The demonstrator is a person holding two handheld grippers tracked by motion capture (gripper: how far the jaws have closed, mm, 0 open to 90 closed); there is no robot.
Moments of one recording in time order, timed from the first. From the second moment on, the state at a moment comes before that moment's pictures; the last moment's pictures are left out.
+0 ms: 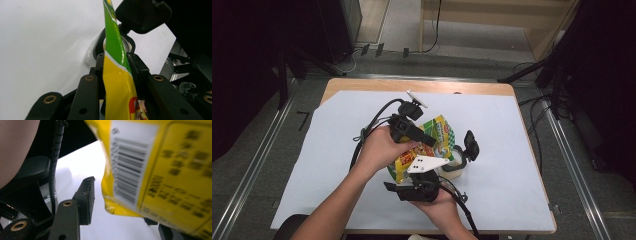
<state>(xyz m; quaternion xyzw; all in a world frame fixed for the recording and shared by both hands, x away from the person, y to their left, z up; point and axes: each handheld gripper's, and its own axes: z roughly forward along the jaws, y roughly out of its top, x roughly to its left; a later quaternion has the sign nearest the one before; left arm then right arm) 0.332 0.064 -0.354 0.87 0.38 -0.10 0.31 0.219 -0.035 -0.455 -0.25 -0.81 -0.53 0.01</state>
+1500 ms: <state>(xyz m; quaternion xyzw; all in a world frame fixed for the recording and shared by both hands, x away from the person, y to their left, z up) 0.331 0.062 -0.353 0.87 0.38 -0.09 0.31 0.221 -0.039 -0.453 -0.27 -0.80 -0.54 -0.02</state>
